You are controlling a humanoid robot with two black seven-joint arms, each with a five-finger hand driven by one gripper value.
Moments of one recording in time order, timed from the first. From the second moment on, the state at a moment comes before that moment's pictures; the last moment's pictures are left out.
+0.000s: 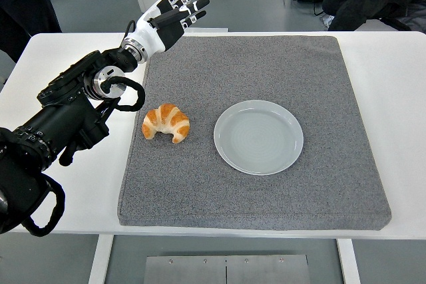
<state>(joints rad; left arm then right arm) -1.10 0.00 -0.65 -0.35 0.06 -0.39 -0.13 -0.07 0.00 0.12 0.09 -0.09 -0.11 0.25</state>
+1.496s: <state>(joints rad) -1.07 0.25 -0.50 -0.91 0.08 -0.21 -0.06 -0.07 0.00 0.12 0.09 -0.09 -0.11 0.25</state>
